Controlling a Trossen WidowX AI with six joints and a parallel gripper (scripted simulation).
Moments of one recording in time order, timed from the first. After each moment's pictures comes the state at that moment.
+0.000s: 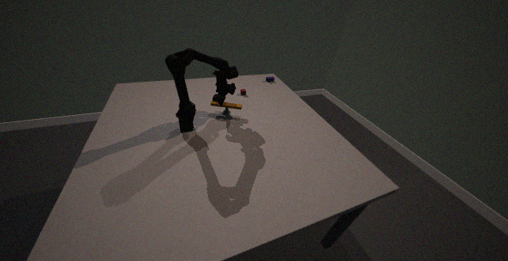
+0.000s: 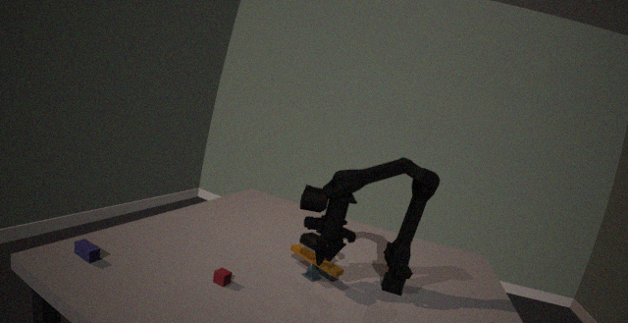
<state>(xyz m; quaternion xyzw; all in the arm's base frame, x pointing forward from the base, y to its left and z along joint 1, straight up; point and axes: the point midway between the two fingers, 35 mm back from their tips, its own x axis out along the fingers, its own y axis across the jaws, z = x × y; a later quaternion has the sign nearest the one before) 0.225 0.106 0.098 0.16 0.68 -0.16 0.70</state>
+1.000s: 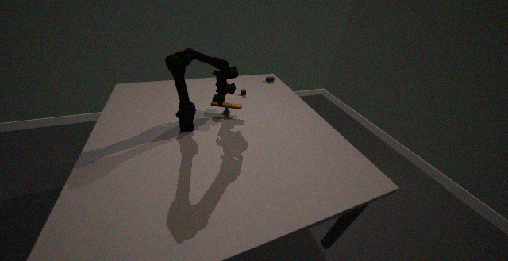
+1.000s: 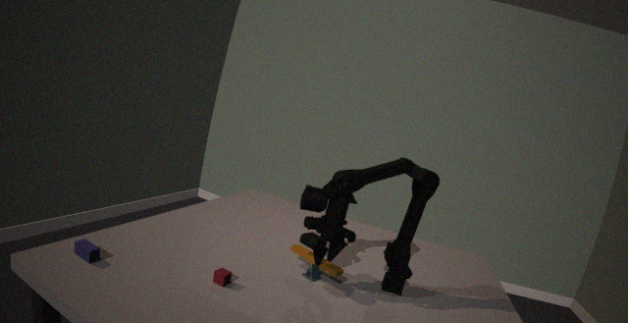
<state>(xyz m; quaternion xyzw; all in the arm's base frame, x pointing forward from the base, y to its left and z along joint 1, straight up) 0.225 0.106 0.098 0.16 0.68 -0.16 0.70</state>
